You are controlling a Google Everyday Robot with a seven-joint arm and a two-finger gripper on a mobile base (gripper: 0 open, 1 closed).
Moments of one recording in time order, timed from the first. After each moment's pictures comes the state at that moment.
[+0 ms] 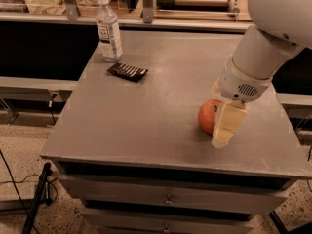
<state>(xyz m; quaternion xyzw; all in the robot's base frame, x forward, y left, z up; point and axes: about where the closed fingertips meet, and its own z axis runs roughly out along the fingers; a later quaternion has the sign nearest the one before) 0.464 -0.151 0.856 -0.63 0.77 0.06 0.09</state>
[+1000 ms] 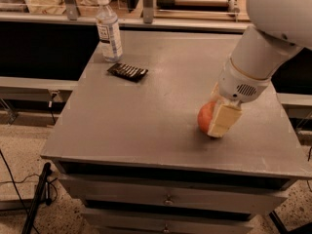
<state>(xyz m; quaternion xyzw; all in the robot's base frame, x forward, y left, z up) 0.464 -0.150 0.857 -0.63 0.77 0.06 0.10</state>
